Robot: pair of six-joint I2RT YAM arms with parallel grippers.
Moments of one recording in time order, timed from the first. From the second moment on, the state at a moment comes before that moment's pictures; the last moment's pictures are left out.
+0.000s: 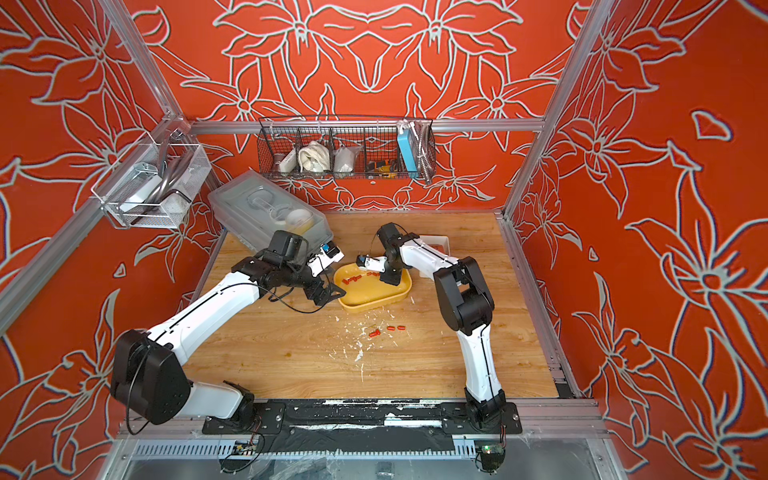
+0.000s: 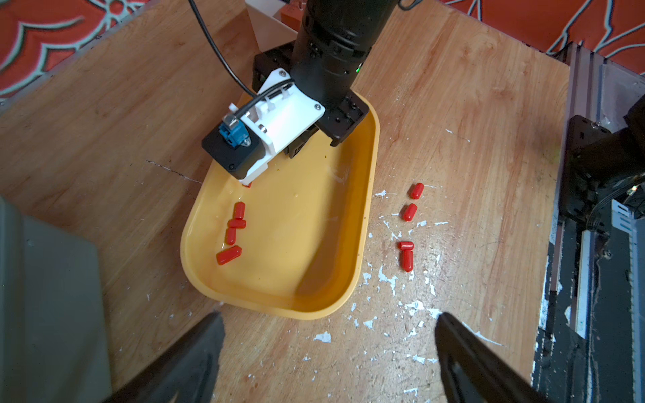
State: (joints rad) left arm -0.35 1.41 1.13 -0.59 0.54 0.41; right arm 0.52 2.11 1.64 -0.77 -0.15 -0.91
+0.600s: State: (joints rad) left arm -0.35 1.40 1.10 -0.60 0.54 0.43; right arm 0.52 2.12 1.61 -0.66 -0.10 -1.01
